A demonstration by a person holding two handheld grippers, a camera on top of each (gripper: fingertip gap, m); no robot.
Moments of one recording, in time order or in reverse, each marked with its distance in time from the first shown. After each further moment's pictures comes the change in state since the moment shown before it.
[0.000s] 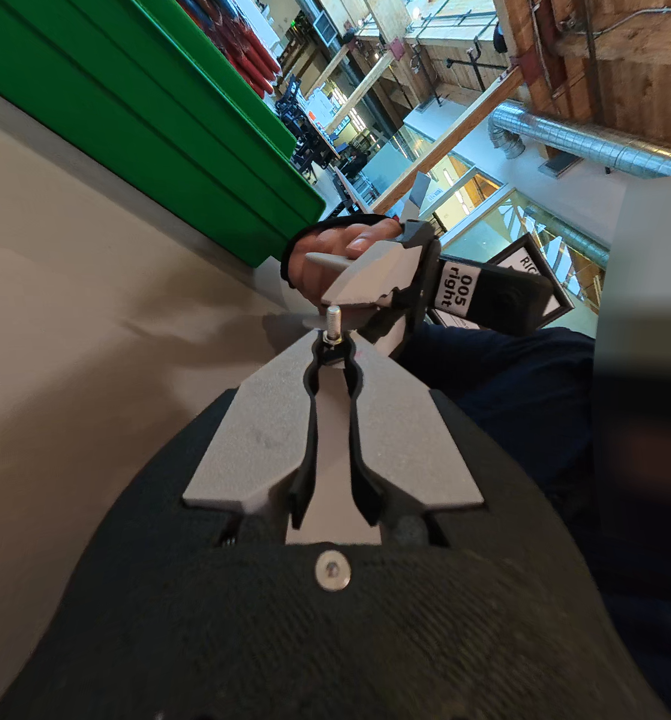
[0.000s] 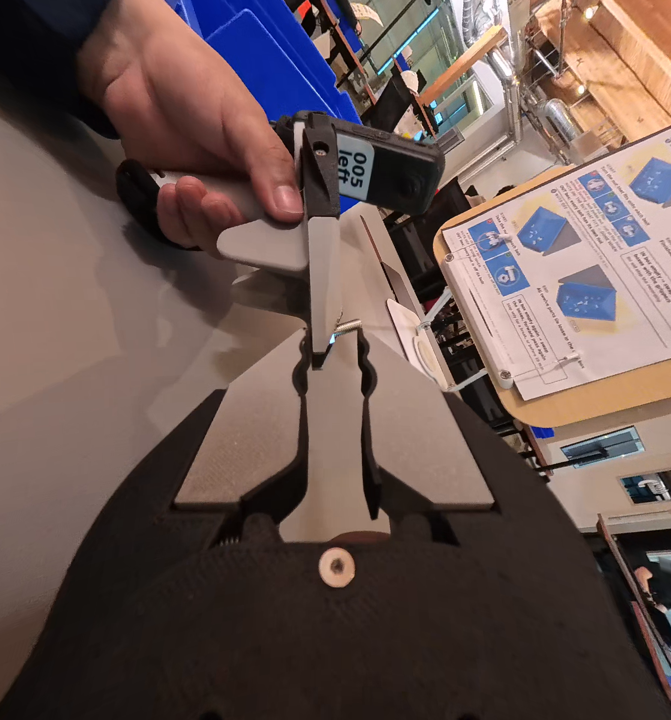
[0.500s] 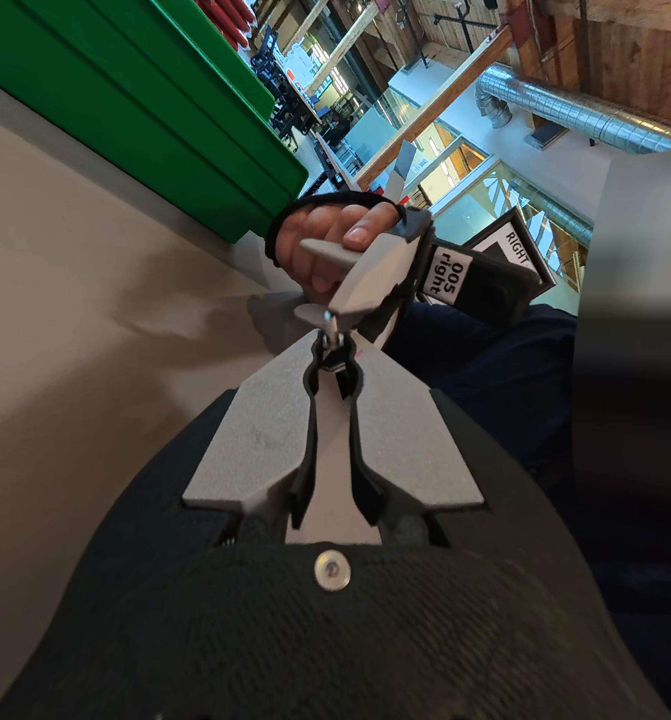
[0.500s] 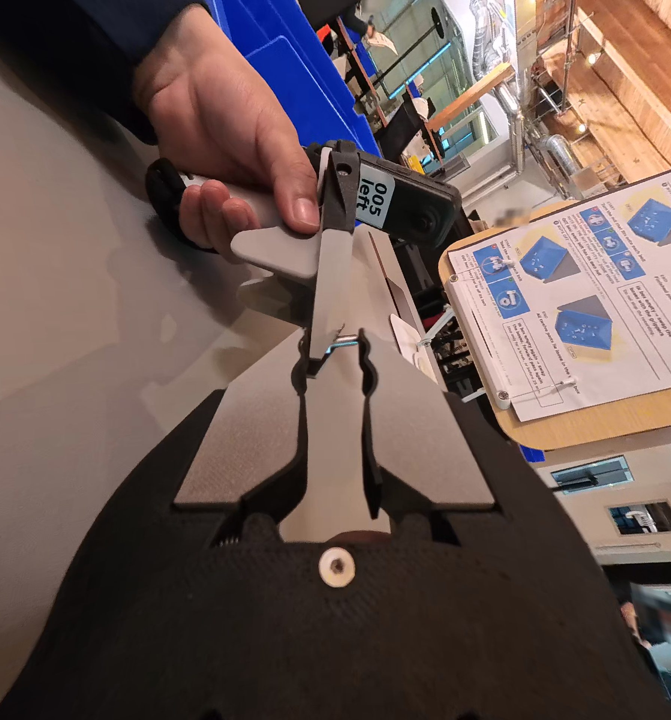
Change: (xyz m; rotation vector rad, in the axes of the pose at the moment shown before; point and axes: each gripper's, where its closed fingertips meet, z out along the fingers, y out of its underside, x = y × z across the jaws) left arm 0.007 0.012 0.004 -0.074 0.050 -0.016; right arm -0.009 -0.007 -0.005 0.037 -0.024 -0.063
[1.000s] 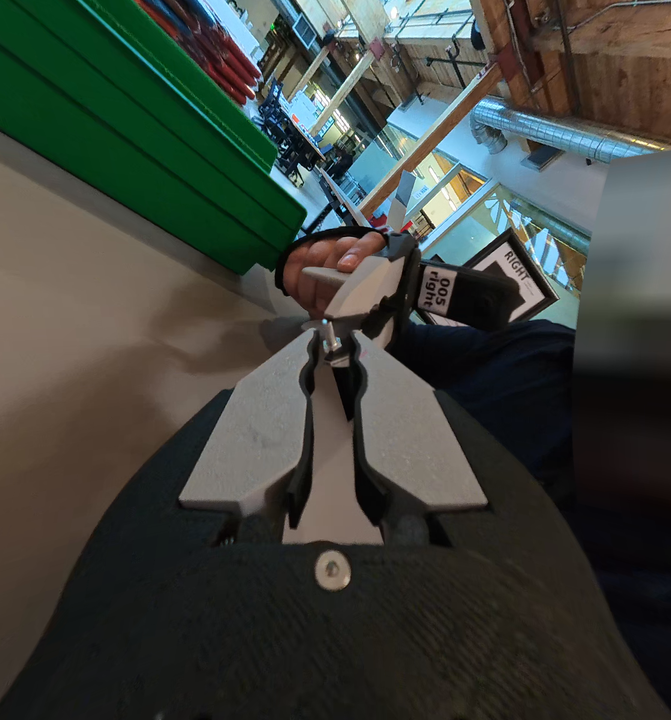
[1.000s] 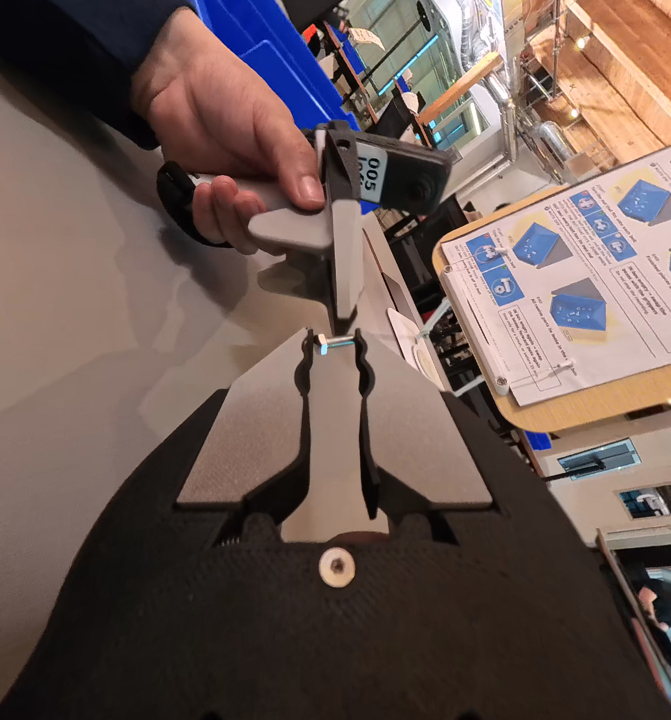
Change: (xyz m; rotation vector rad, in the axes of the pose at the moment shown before) left arm 0.005 -0.017 -0.014 0.076 -0.012 0.050; right arm 0.005 0.002 -0.008 -0.003 0.023 0.048
